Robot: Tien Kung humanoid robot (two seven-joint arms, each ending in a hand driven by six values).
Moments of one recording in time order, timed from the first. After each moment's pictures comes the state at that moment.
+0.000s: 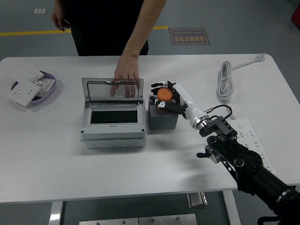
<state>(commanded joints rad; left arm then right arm) 0.05 0.11 -1.14 -0.18 1.22 -0.02 0.22 0.49 -0.05 0.91 0.89 -1.19 -0.07 0.34</state>
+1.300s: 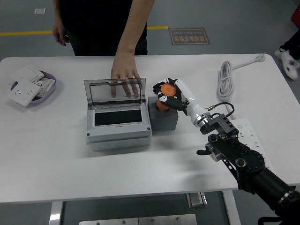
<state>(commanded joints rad) 0.05 0.10 -1.14 -0.18 1.22 -0.02 0.21 0.47 -0.06 0.97 0.98 -1.23 -0.10 0.31</state>
